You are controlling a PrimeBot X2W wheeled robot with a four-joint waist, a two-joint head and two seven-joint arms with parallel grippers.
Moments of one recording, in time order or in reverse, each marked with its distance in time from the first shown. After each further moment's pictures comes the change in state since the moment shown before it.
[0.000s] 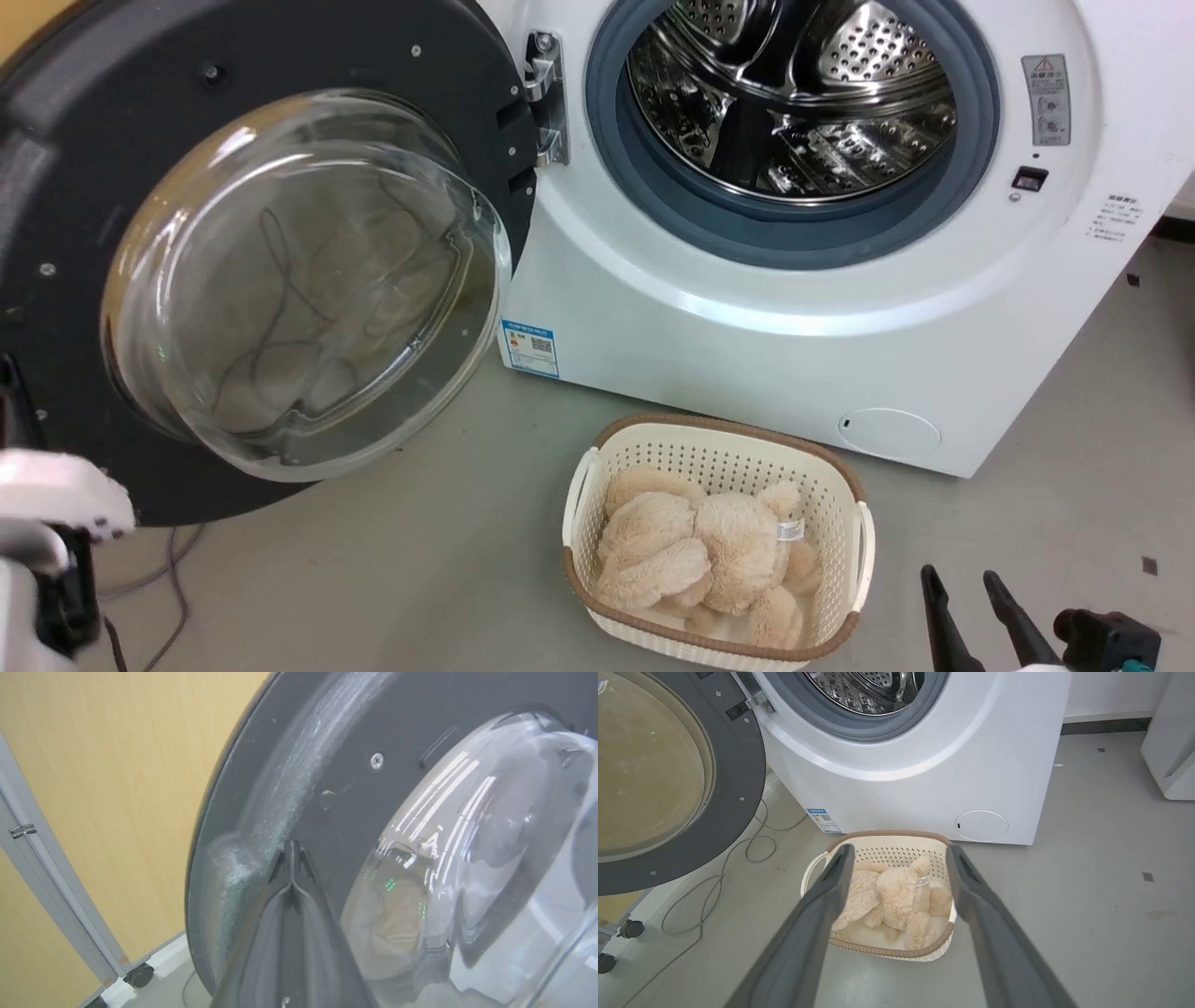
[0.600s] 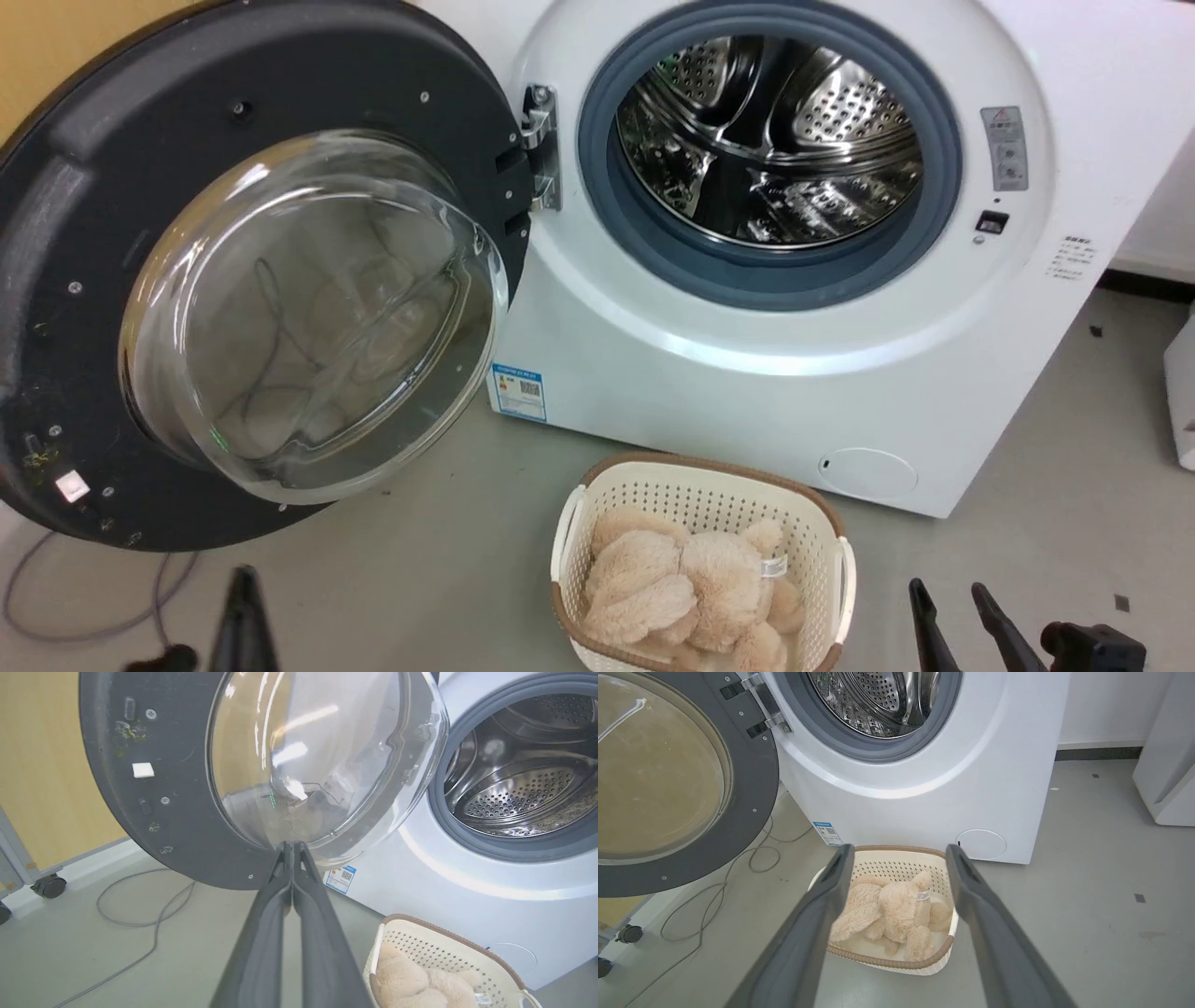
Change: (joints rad) left arm 0.506 -0.354 0.004 -0.420 0.118 -0.005 0.000; right arm 0.017 0.000 0.024 0.012 0.001 0.000 -0.018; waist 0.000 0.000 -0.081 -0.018
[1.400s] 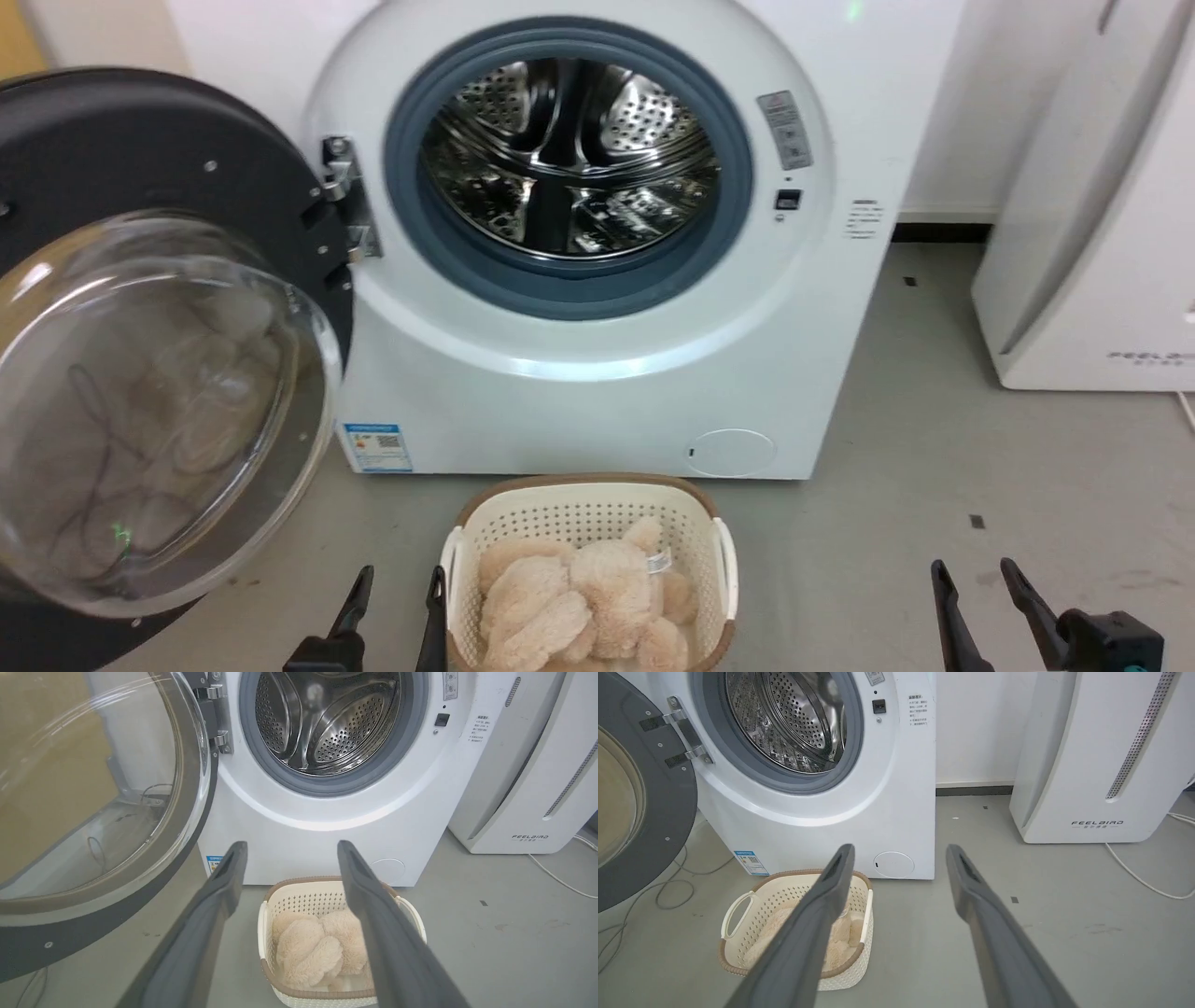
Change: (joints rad) left arm -0.045 -0.041 -0.204 0.097 0.180 -0.039 0.002; right arm 0.031 0.000 -0.039 -0.137 -0.162 0.000 0.027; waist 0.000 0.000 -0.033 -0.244
